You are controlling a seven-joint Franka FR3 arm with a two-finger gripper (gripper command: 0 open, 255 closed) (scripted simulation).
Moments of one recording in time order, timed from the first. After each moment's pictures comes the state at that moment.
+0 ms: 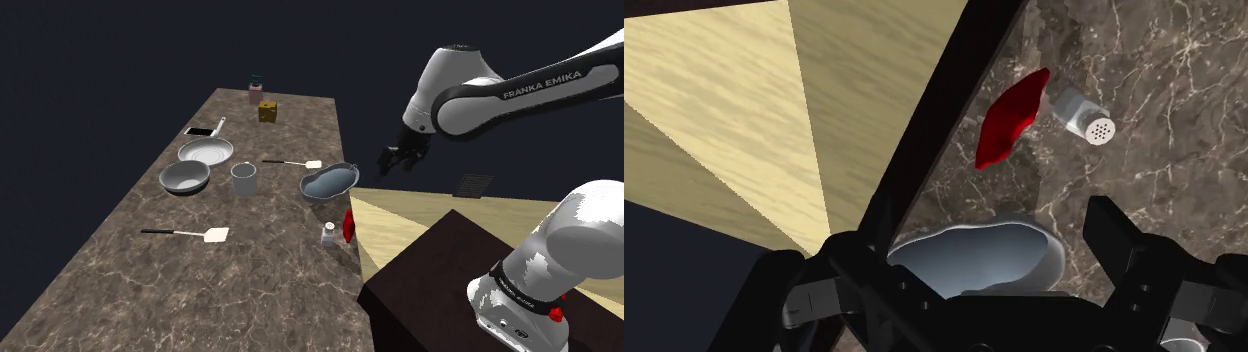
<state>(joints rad) -0.01 -0.51 0.15 -2.76 0.09 2.34 0.28</state>
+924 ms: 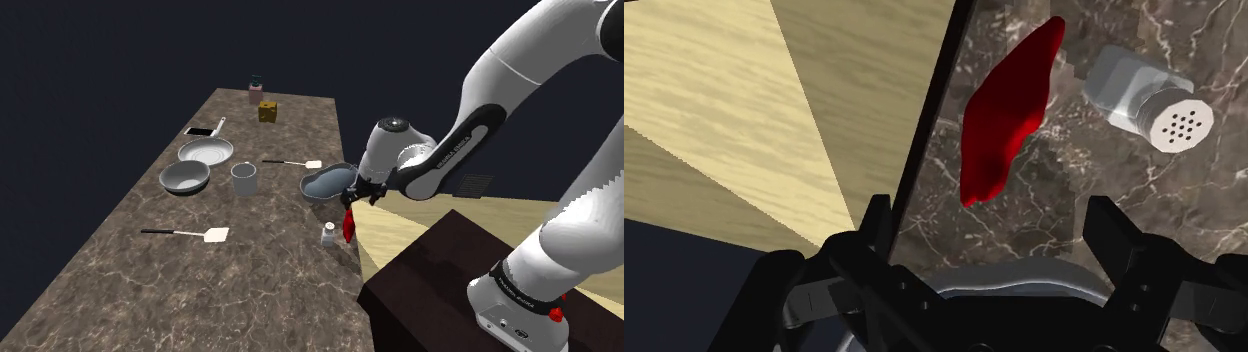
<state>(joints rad) -0.12 0.15 0.28 -2.64 -0.53 2.87 1.03</state>
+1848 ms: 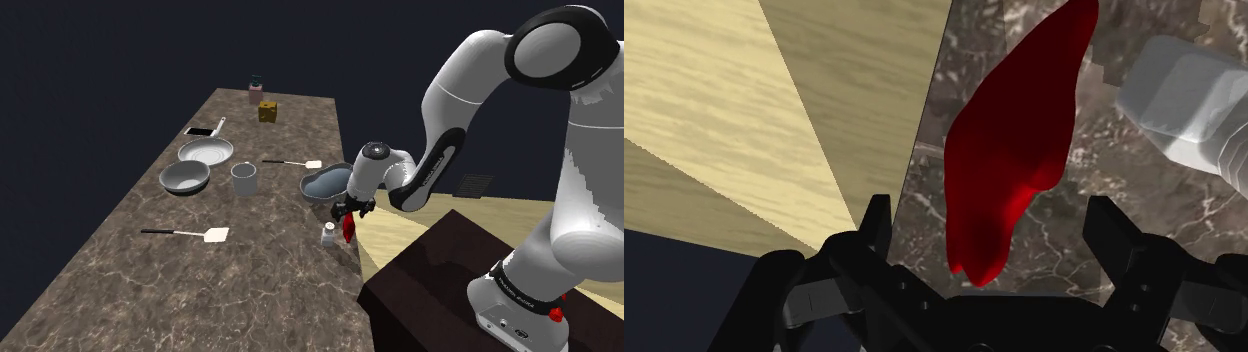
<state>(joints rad) 0.09 0.45 0.02 -2.47 -0.91 2.99 1.41</state>
